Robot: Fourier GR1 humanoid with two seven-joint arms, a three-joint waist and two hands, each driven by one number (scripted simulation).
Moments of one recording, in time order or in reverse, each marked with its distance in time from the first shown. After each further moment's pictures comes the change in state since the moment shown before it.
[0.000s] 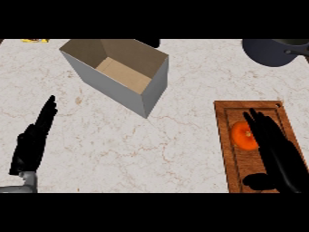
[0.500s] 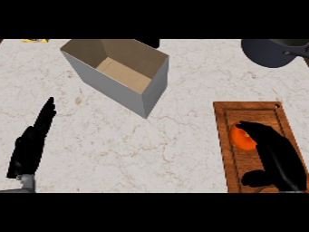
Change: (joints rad) left arm 0.022 -0.017 0.018 -0.031 -0.029 -0.028 0.006; right arm -0.028 0.022 -0.029 0.061 0.011 0.020 -0.041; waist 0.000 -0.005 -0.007
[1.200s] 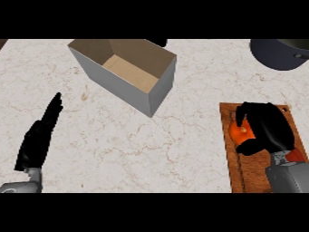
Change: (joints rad) left arm -0.048 -0.021 -0.009 0.024 -0.024 -0.013 -0.001; right arm -0.273 -0.025 -0.024 0.195 0.089 0.057 -0.035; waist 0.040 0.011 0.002
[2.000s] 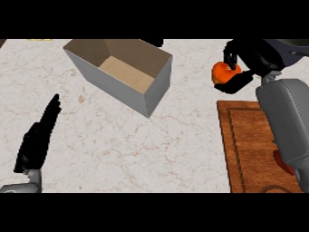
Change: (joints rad) left arm 0.012 -0.014 0.017 0.003 -0.008 0.007 -0.004; right arm -0.627 -0.016 -0.178 0.550 -0.175 0.139 -0.235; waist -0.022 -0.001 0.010
